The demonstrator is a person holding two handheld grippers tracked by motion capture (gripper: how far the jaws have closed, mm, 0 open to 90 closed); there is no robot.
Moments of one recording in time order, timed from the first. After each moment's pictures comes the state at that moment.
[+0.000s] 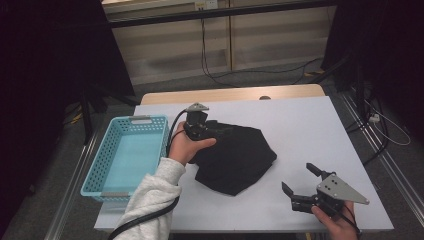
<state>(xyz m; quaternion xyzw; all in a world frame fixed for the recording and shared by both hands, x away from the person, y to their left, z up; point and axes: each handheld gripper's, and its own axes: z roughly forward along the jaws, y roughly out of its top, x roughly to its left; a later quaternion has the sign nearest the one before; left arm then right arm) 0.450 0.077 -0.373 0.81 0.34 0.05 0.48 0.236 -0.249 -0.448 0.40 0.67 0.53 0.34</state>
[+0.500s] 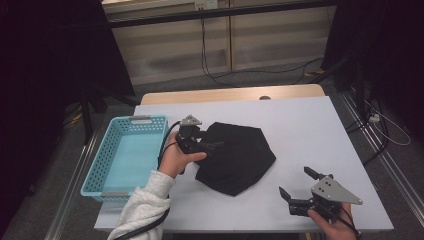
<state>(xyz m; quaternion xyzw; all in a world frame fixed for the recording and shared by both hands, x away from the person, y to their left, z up) 0.433 0.100 -0.395 0.83 0.32 0.06 0.45 0.232 -0.242 -0.453 0.40 0.70 0.49 0.33</state>
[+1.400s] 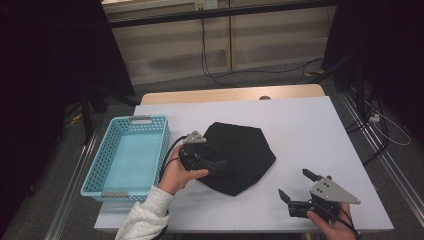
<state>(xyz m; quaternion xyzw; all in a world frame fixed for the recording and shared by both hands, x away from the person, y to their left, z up) 0.400 0.097 -0.420 0.85 0.28 0.04 0.45 0.233 -0.242 -0.457 0.40 0.71 0.49 0.32</state>
